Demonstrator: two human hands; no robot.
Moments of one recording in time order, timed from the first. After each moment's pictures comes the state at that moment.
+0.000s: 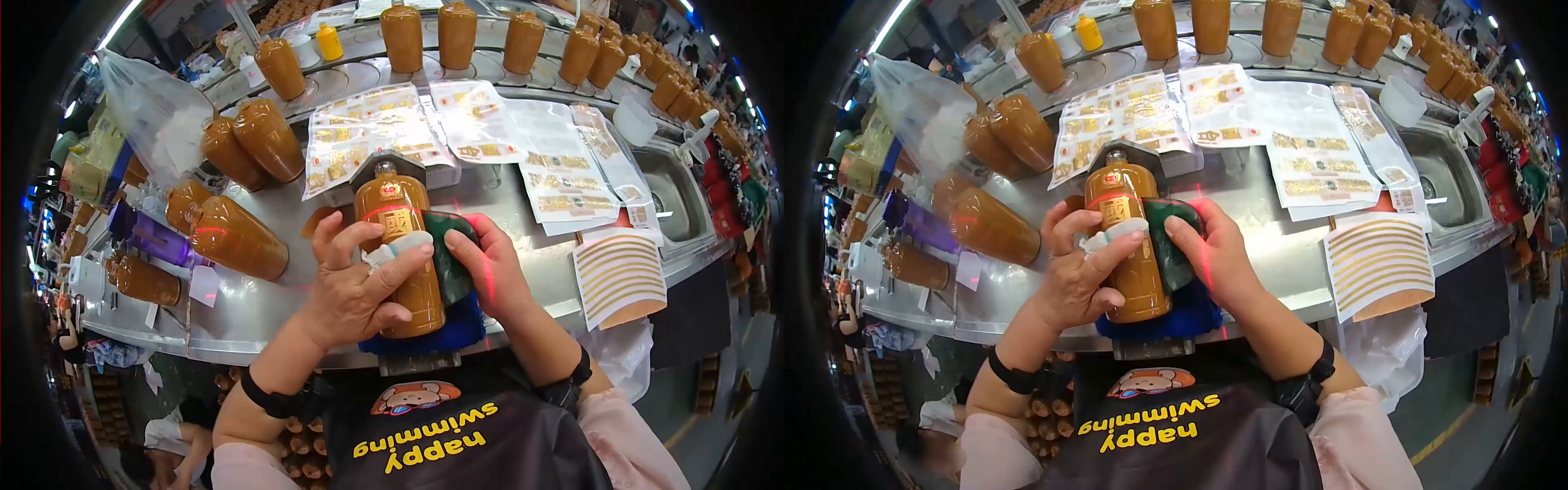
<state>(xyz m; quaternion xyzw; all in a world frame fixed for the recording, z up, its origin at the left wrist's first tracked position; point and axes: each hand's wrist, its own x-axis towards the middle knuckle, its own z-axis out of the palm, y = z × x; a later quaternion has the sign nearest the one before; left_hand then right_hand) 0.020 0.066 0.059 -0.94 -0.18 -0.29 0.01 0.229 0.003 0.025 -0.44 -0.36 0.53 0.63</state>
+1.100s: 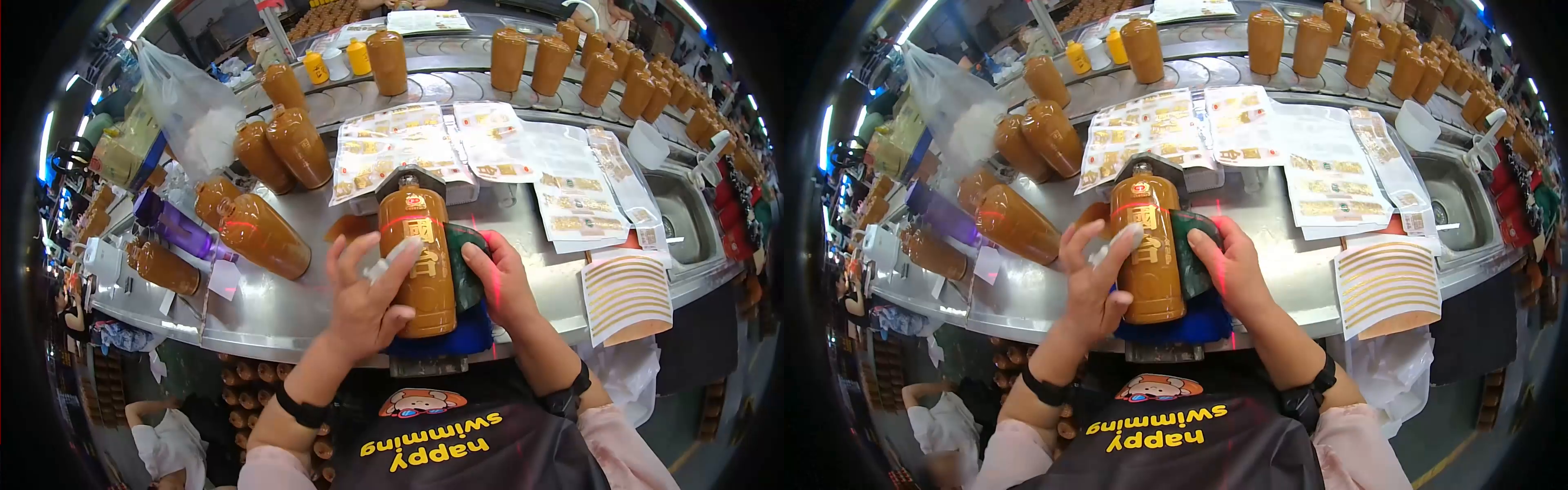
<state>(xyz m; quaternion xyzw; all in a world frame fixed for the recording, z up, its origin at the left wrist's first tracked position) 0.015 0.038 0.055 -0.90 -0.28 -0.33 -0.01 0.229 0.002 0.017 -0.43 -0.34 0.55 0.63</state>
